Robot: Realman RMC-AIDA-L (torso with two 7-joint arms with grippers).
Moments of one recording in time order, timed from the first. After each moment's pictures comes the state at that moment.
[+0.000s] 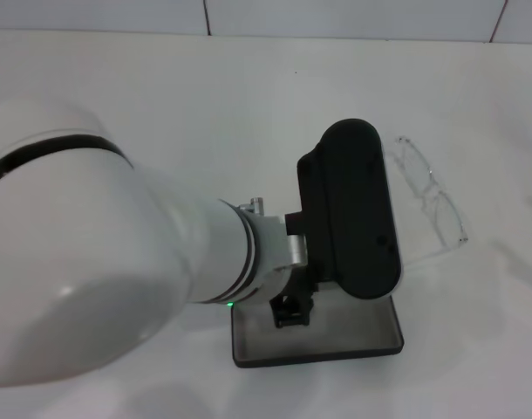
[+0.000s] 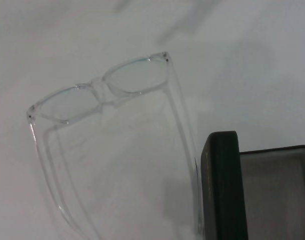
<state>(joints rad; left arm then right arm) -0.48 -2.10 2.20 1.75 2.82 1.35 -2.63 0.18 1.98 -0.48 -0.46 -1.23 -2.15 1.08</state>
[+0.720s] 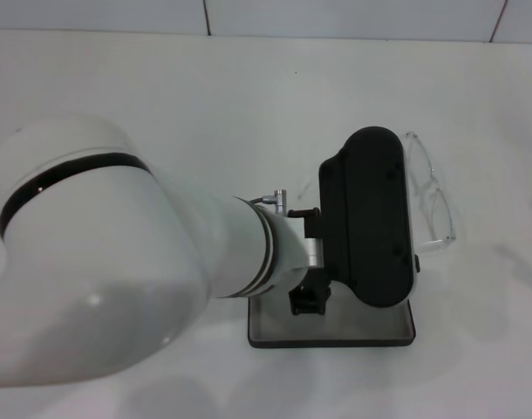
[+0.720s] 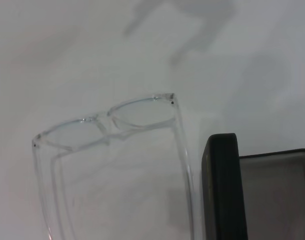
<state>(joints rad) -0.50 -2.10 2.24 1.68 2.83 1.22 -2.57 0.16 1.98 -0.48 -0.45 -1.23 -2.15 1.08</state>
